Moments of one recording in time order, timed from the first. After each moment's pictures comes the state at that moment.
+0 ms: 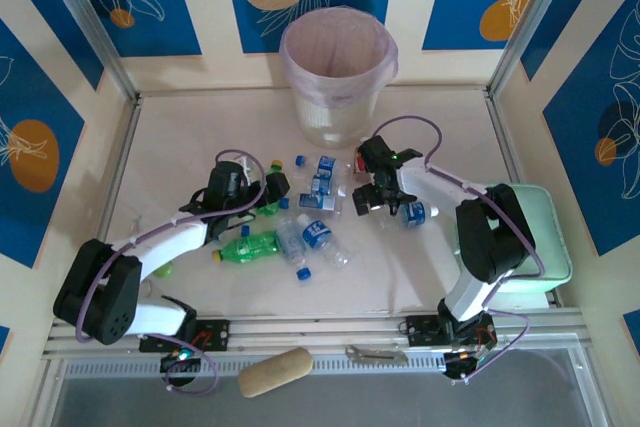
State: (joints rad) left arm -0.45 1.34 0.64 0.10 0.18 -0.76; right arm 0.48 1.66 1.13 -0.82 0.15 0.23
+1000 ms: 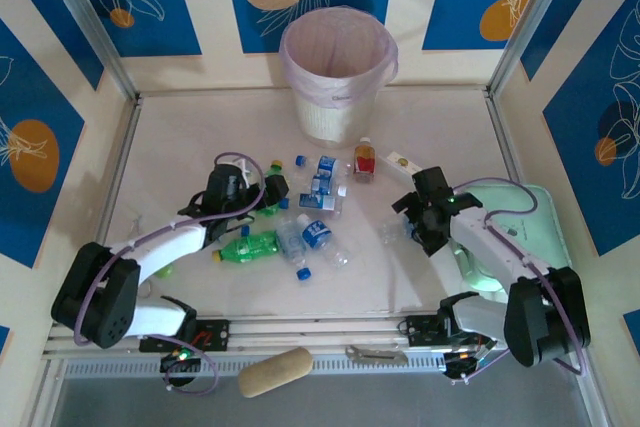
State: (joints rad) left arm -0.45 1.31 0.61 0.11 0.17 -0.74; right arm 0.27 1.19 0.69 -0.72 0.00 1.24
